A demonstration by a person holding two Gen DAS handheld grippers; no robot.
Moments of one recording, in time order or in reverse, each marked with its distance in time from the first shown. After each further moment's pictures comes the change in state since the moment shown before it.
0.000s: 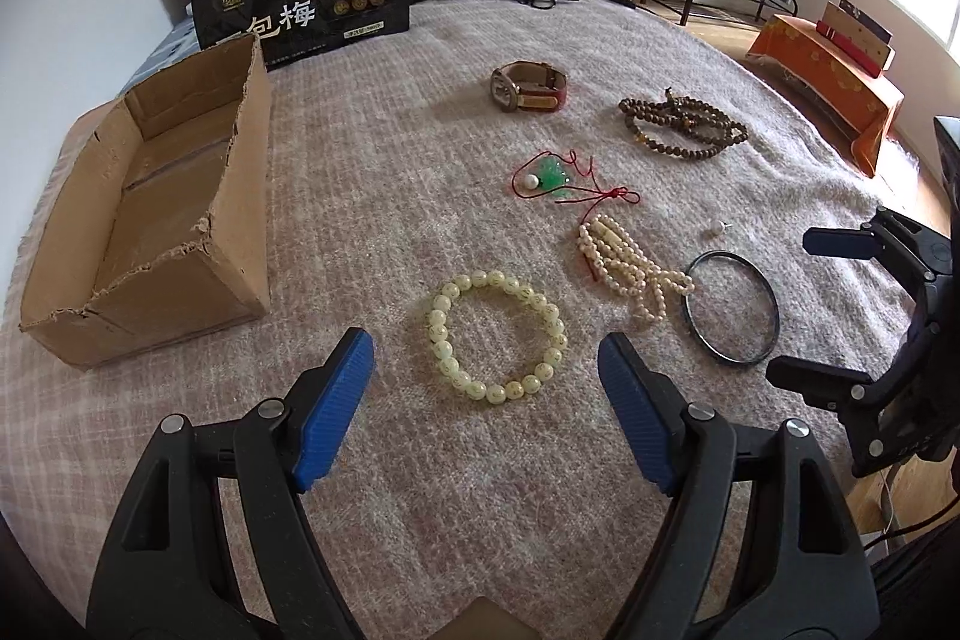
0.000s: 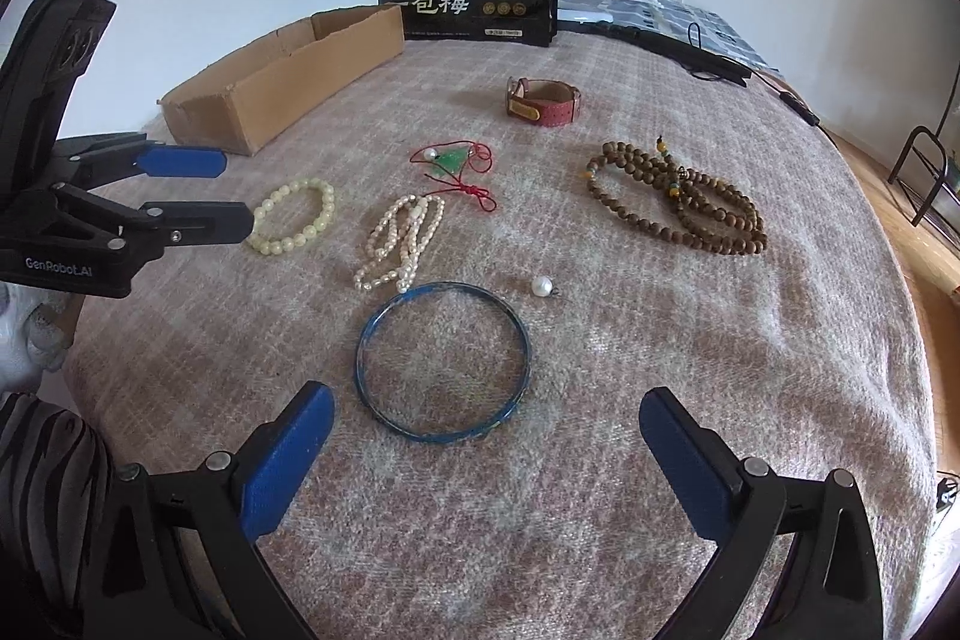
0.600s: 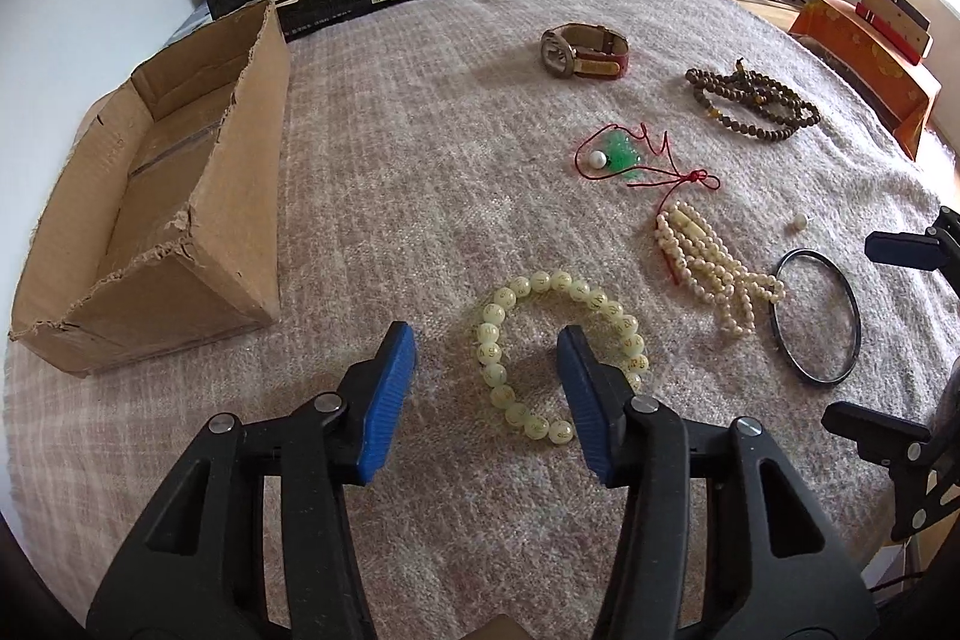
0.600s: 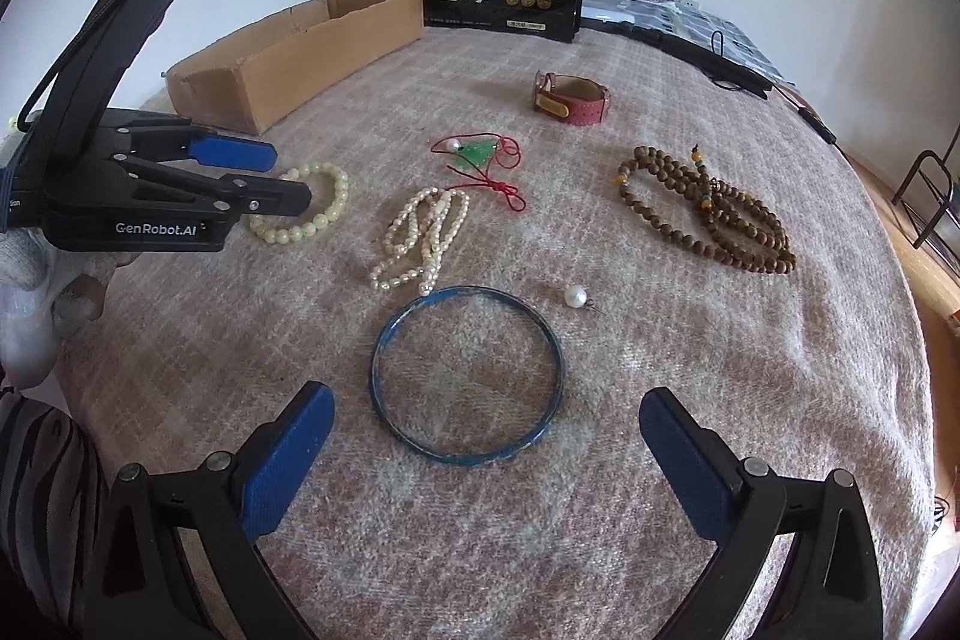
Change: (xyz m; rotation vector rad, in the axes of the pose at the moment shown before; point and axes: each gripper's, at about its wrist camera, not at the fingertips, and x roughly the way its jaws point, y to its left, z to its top) left arm 0.036 0.008 0.006 0.001 0.057 0.091; right arm 0.013 0.015 0.005 -0.056 0.019 -0.006
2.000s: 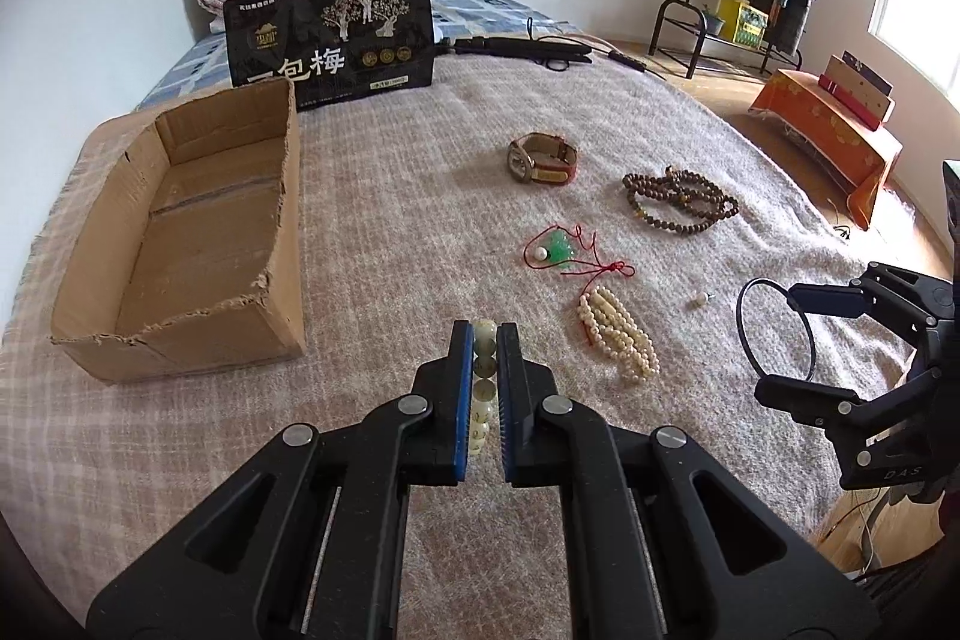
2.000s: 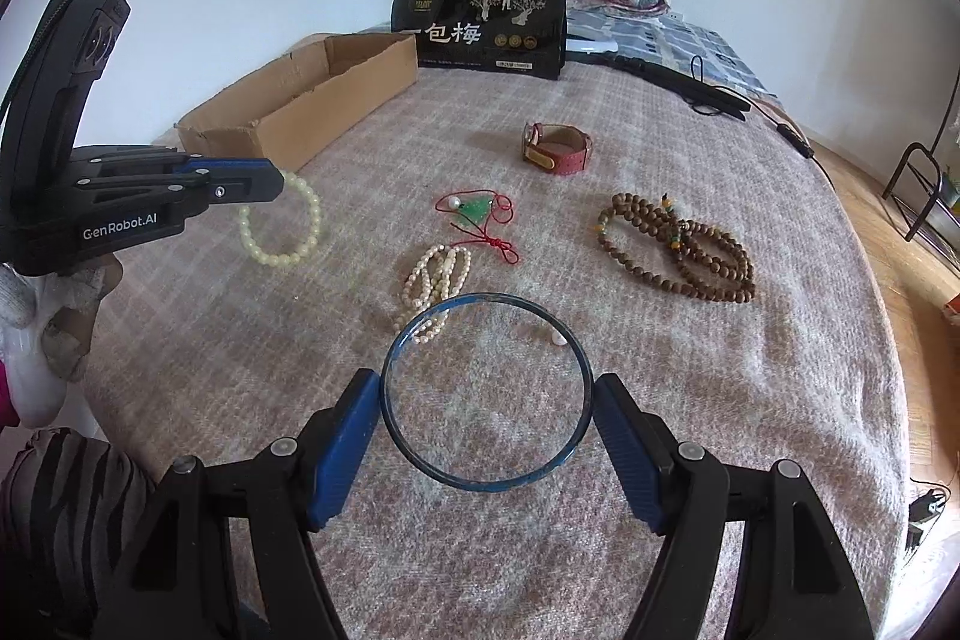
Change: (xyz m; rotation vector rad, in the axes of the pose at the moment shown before) left arm -0.074 0.012 0.005 -0.067 -0.169 -0.105; right arm -0.042 -0.001 0.016 0.051 -0.047 -0.002
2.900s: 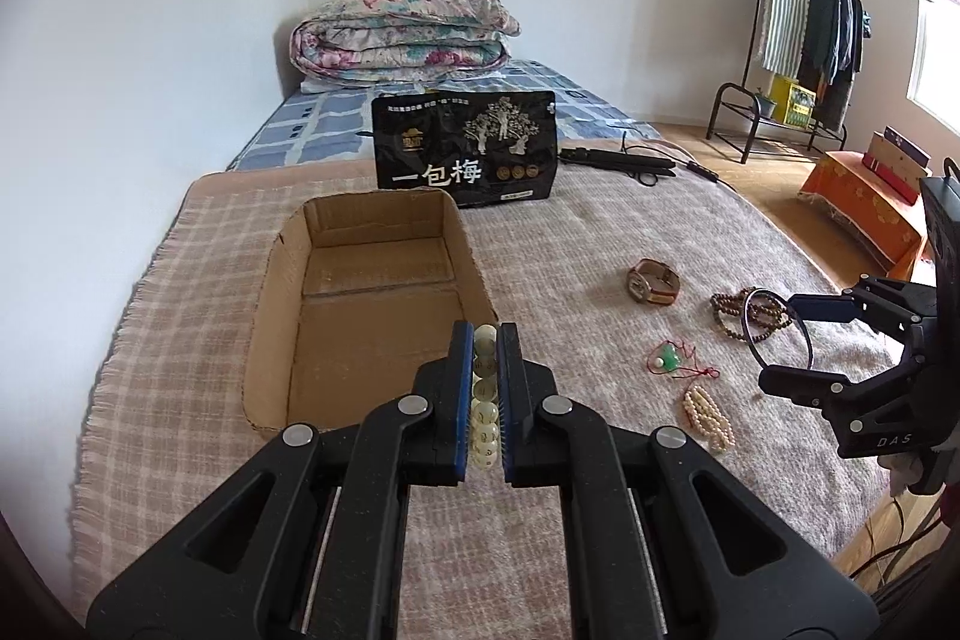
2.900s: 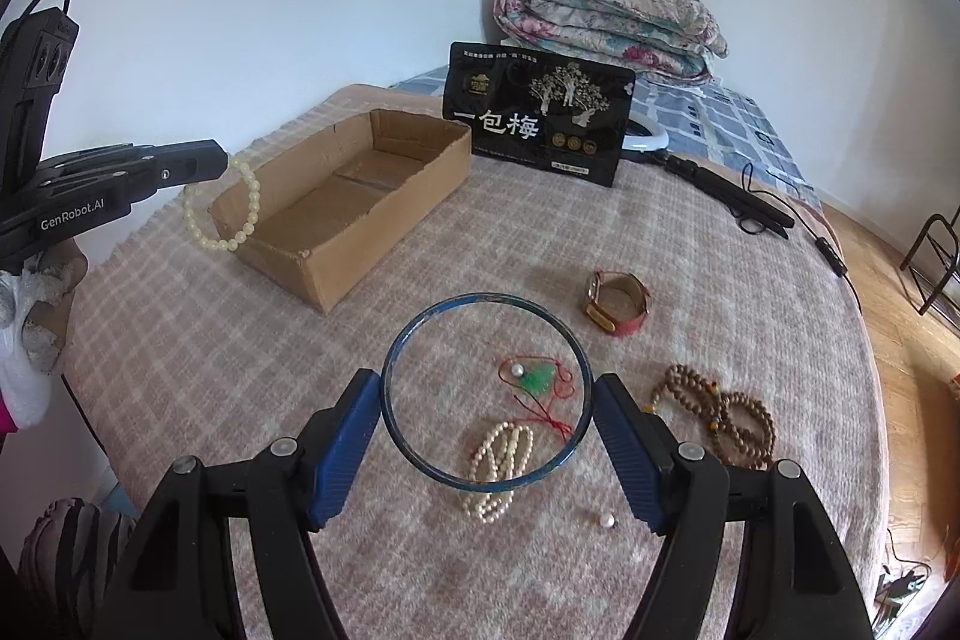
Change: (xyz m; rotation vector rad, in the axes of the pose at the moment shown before) left arm -0.074 0.089 0.034 -0.082 -0.174 0.128; right arm -0.001 0.043 0.095 -0.090 -0.088 0.038
